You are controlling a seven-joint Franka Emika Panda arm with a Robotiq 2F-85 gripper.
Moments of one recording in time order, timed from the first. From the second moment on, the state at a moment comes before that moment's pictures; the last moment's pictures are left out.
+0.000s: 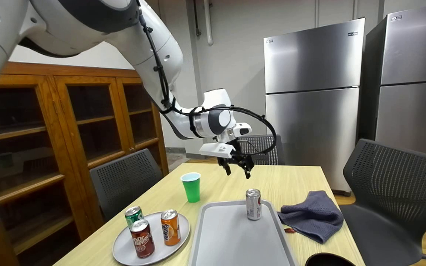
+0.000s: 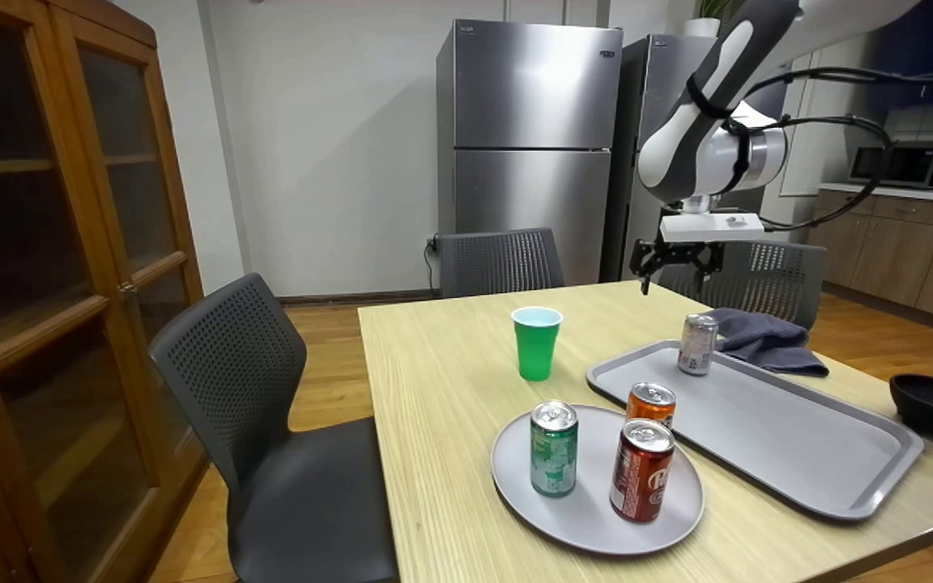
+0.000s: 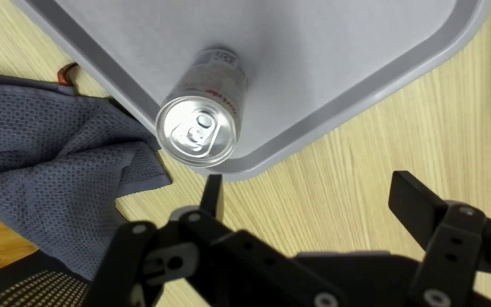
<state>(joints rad) -0.08 0.61 -0.18 -1.81 -0.04 2.62 0.16</state>
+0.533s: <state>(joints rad) 0.04 0.47 -0.17 -2.01 -0.04 2.66 0.22</state>
